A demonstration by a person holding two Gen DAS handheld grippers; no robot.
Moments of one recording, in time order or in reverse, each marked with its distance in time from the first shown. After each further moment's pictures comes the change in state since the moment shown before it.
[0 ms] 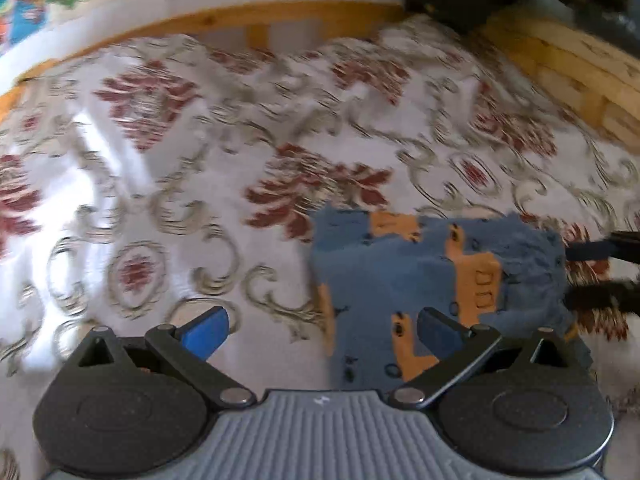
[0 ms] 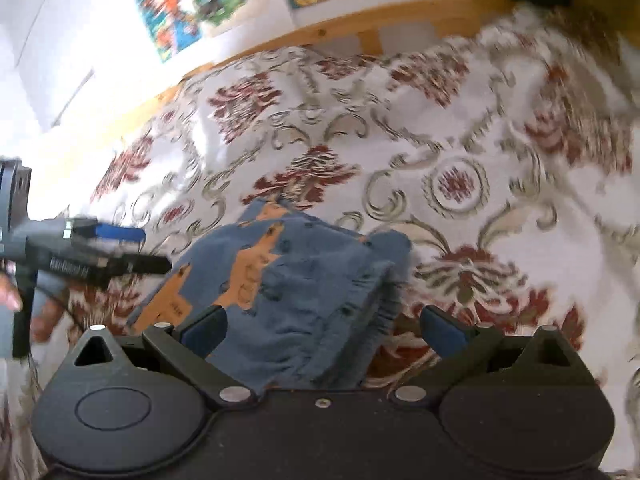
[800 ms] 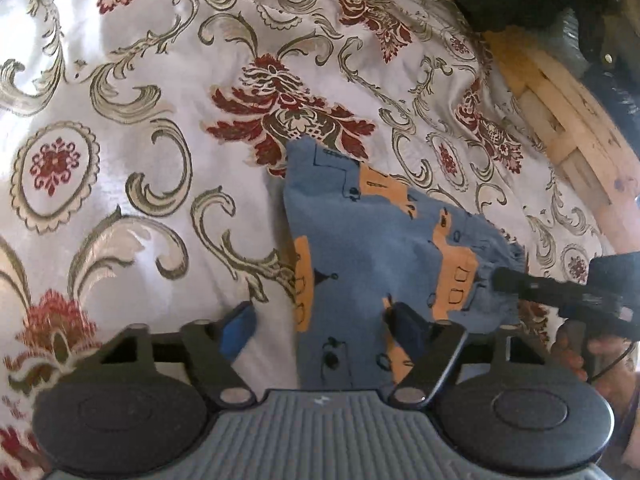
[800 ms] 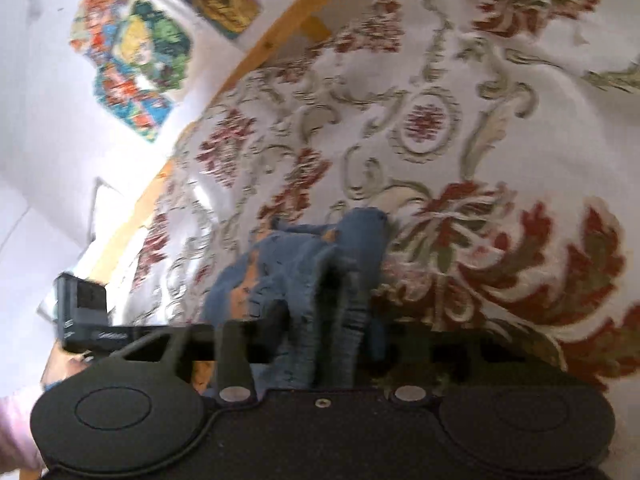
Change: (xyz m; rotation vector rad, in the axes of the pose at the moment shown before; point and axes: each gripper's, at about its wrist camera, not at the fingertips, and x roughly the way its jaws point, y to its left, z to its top) left arm 0.047 0.059 -0.009 -0.291 0.188 -0.357; right arm 0.020 -0.060 -0.007 0.403 0.000 0.205
